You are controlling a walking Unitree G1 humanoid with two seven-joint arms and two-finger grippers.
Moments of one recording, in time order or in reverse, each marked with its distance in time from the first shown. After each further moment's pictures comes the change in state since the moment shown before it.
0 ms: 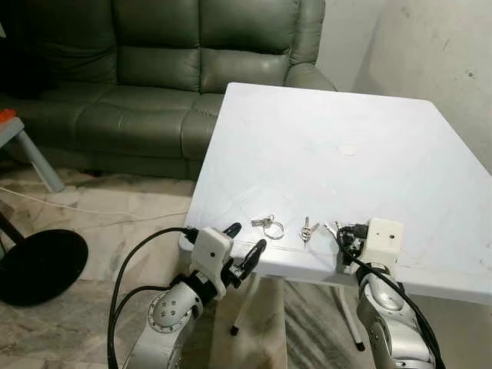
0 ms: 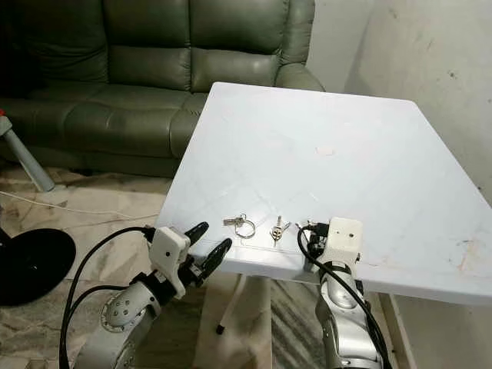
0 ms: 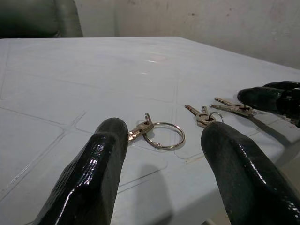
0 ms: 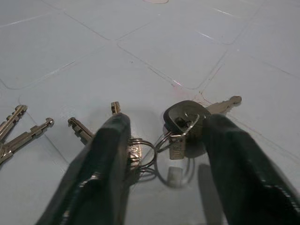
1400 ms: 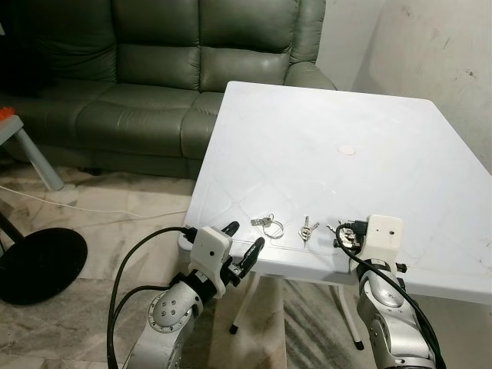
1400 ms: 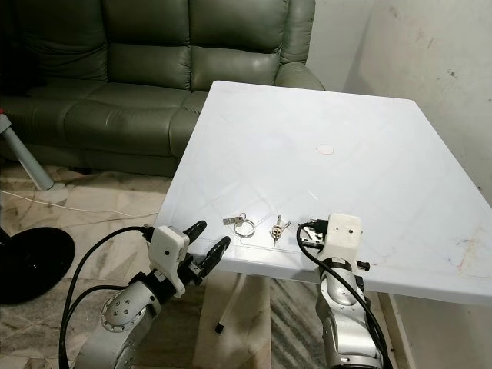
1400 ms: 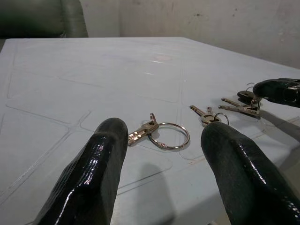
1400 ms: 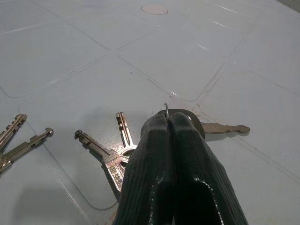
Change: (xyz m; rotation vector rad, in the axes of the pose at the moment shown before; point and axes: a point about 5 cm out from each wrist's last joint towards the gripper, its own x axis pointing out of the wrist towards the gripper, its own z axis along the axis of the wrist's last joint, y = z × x) left arm 0.000 0.001 0.001 0.003 -0.002 0.022; right arm 0.002 0.001 0.006 -0.028 -0.030 -0.002
